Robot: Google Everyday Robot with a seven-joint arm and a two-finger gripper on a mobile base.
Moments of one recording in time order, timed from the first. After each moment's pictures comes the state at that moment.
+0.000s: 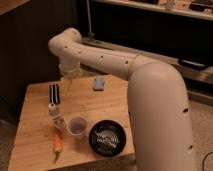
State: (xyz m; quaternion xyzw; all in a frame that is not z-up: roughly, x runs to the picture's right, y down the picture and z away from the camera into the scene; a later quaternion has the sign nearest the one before) arm -0.160 -0.051 0.759 -0.28 0.01 0.26 0.92
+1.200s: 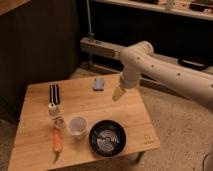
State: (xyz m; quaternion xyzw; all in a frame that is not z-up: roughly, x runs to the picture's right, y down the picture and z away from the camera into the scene) arm 0.114 0.037 0.726 -0.27 0.11 0.48 0.83
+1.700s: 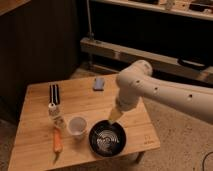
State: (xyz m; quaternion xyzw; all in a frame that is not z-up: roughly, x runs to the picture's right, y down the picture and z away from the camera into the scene) arm 0.055 0.130 0.658 -0.29 0.11 0.44 0.84
